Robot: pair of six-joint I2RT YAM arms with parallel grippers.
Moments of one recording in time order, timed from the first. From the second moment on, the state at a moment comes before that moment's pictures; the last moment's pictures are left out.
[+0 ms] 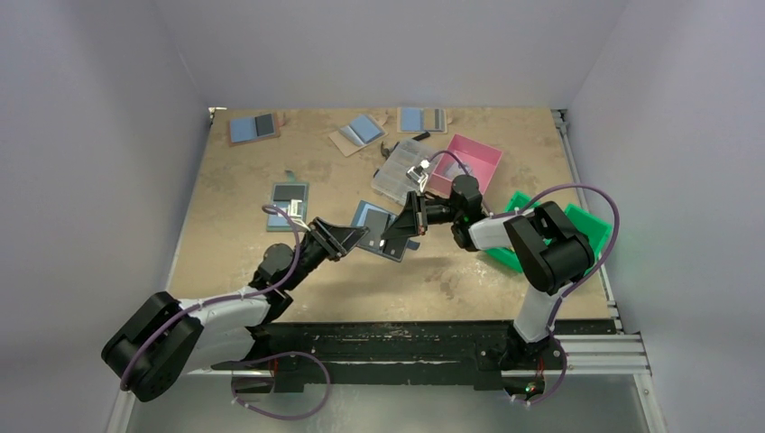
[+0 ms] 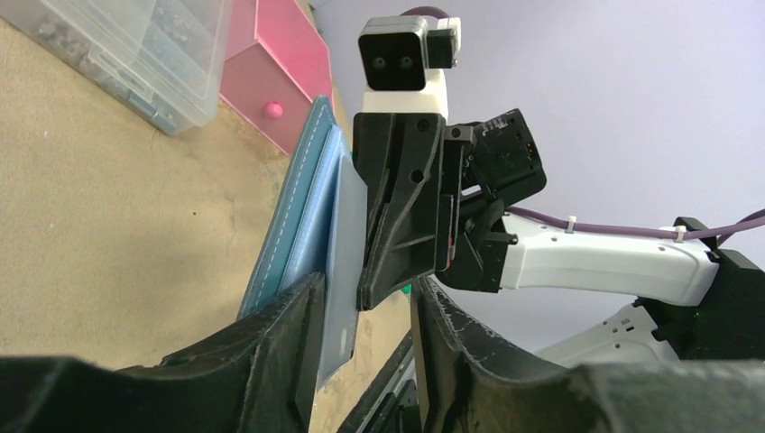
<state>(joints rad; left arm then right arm) -0.65 1.13 0.15 1.06 0.07 -1.12 0.45 1.80 0.74 1.04 -1.20 1.13</state>
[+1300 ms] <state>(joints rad) -0.54 1.22 0.05 0.99 0.21 -1.13 0.49 1.96 0.82 0.70 -1.22 0.83</state>
